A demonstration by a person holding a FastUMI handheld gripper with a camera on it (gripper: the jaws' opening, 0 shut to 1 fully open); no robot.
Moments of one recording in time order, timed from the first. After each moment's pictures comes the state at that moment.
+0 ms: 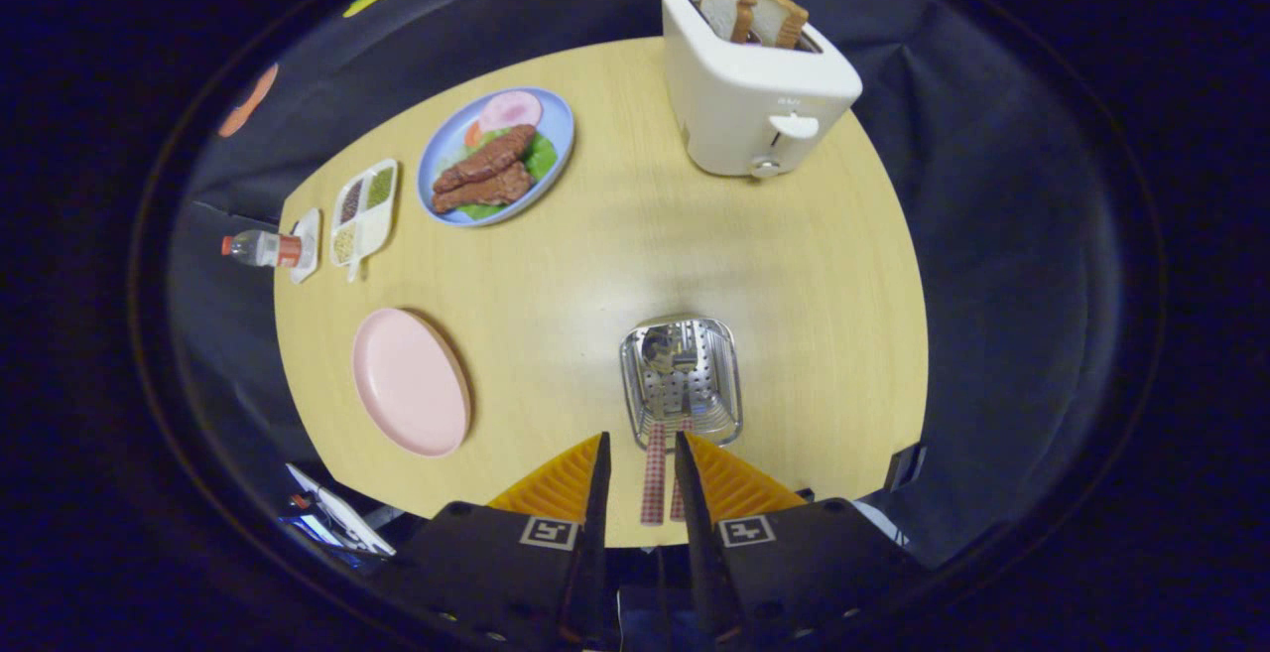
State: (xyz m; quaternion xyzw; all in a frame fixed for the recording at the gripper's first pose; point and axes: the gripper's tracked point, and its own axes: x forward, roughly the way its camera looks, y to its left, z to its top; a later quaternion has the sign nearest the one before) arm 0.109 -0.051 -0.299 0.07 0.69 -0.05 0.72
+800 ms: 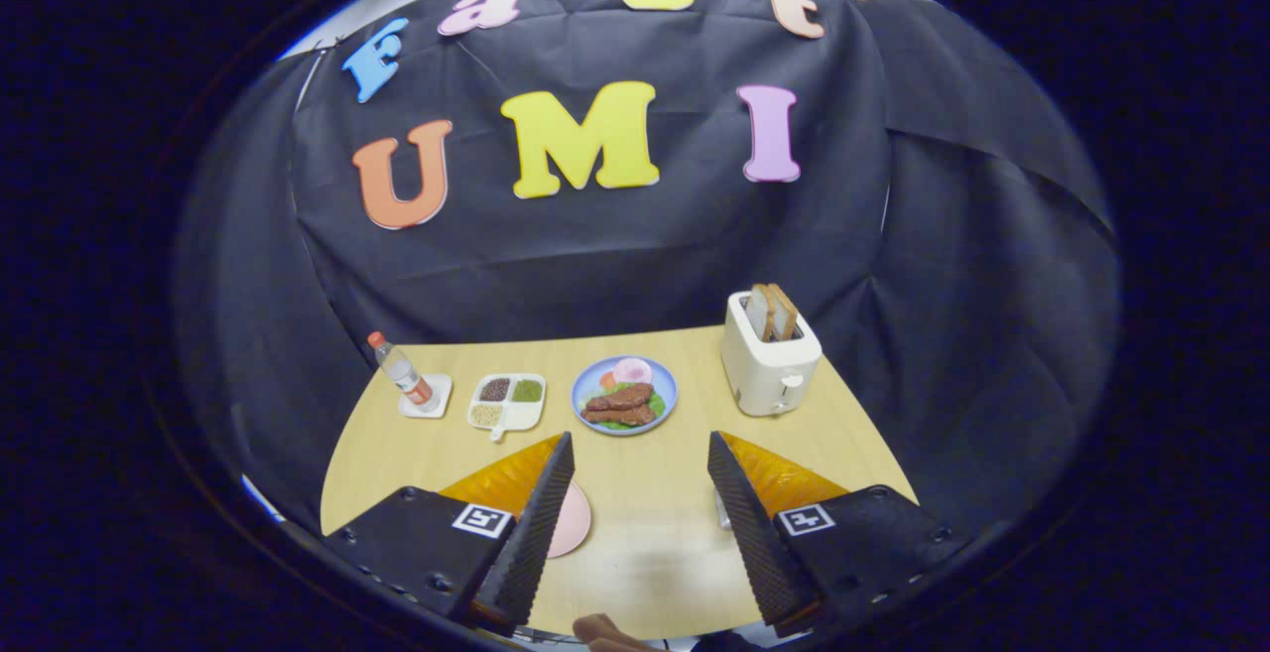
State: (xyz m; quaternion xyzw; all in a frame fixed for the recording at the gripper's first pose) arm 0.071 0.058 -0.109 0.04 0.28 -0.03 0.96
